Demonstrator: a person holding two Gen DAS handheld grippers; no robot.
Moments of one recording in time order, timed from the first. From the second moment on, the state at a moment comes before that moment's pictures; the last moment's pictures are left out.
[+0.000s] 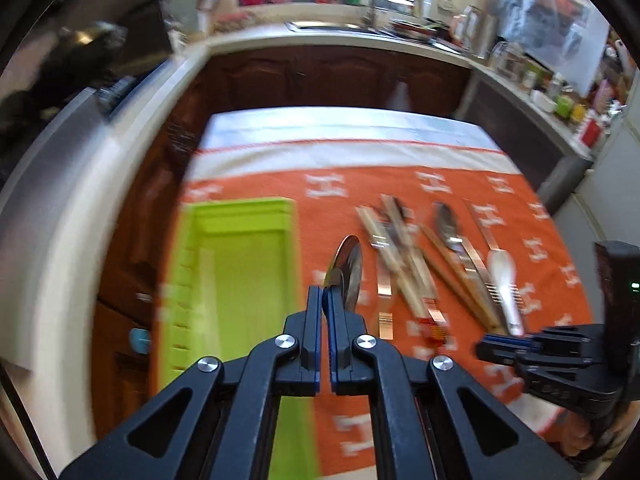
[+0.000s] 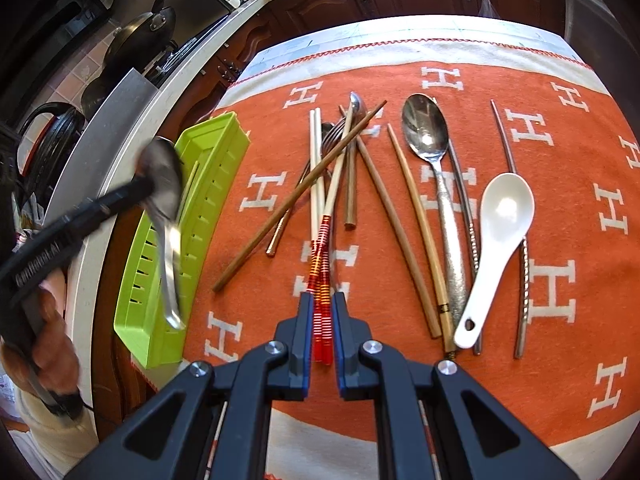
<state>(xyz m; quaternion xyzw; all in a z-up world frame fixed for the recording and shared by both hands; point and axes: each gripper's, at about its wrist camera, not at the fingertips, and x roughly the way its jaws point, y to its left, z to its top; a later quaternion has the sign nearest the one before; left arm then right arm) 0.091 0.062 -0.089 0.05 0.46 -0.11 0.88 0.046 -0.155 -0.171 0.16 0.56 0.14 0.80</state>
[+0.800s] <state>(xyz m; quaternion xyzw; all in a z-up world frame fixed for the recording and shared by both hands) 0.126 0.102 -0.144 0.08 0.50 -0.05 0.86 0.048 -0.143 -0.176 0.16 0.57 0.14 0.80</state>
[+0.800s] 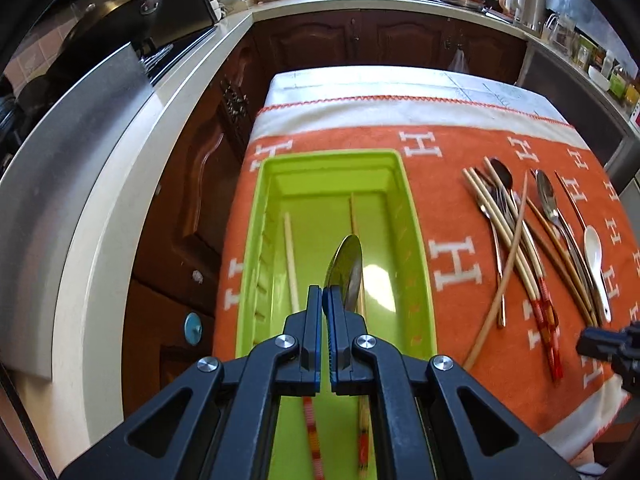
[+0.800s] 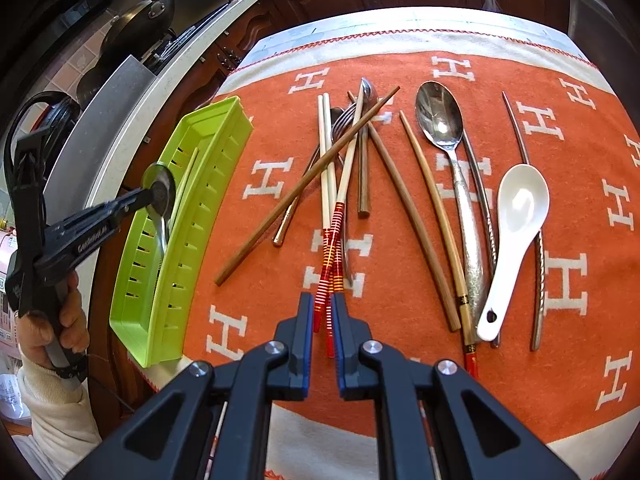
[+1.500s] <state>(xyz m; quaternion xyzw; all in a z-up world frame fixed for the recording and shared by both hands) 0.155 0.078 -0.139 0.08 0.46 -0.04 0.88 0.050 -0.154 -0.178 0.18 0.57 0.12 0.80</state>
